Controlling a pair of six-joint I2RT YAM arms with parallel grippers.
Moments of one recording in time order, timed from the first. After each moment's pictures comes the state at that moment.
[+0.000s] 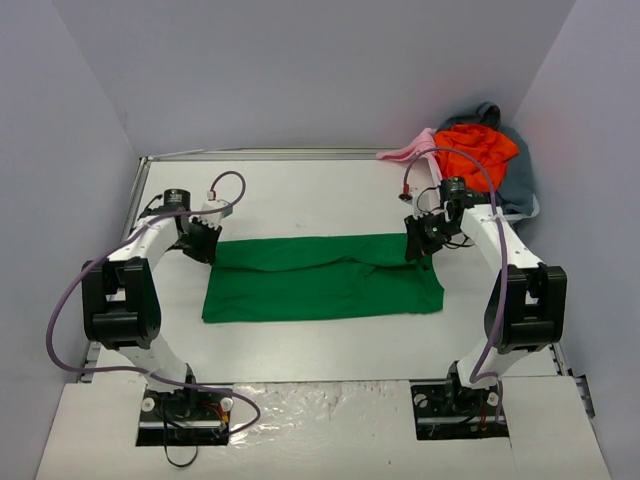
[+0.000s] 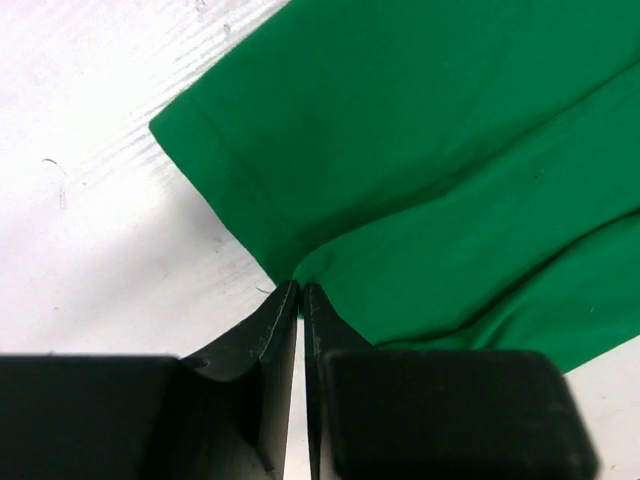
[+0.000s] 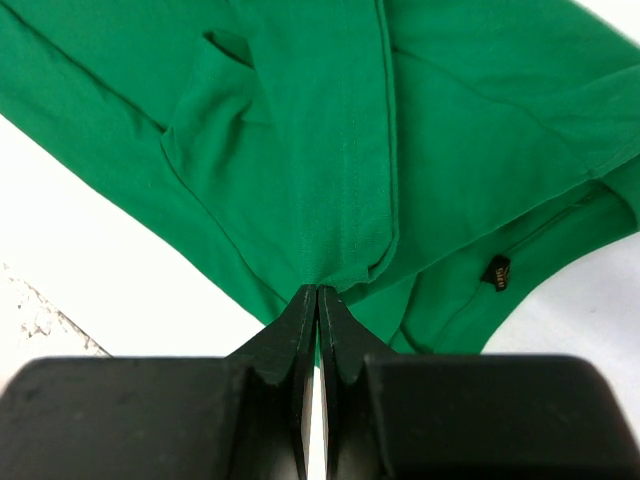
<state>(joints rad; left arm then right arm) 0.05 1.68 1.17 -0.68 0.36 0.50 0.05 1.63 1.25 -0.88 -0.52 -0.41</state>
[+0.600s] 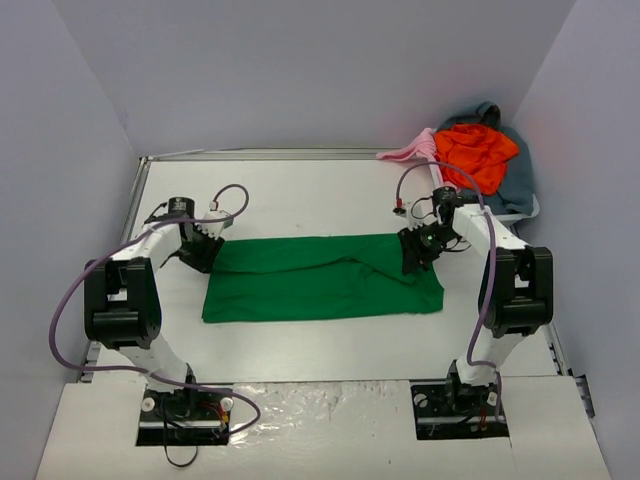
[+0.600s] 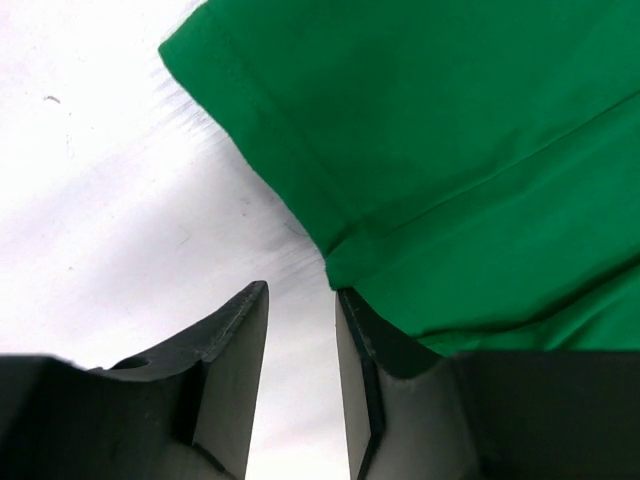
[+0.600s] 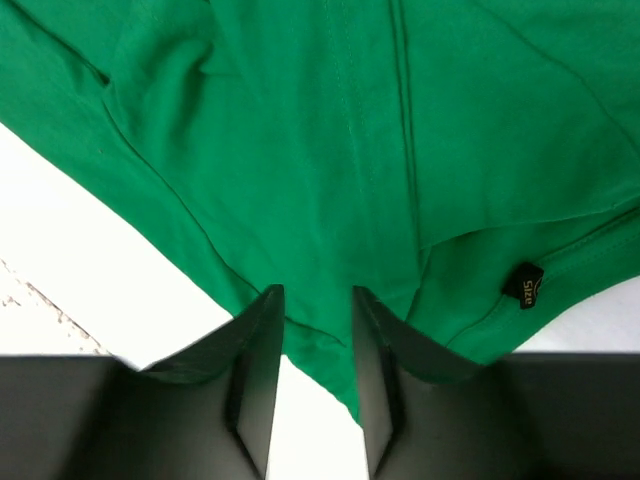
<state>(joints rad) 0.03 1.68 1.10 -0.63 0.22 0.55 0.05 1.74 1.21 -0.89 -0.50 -0.47</state>
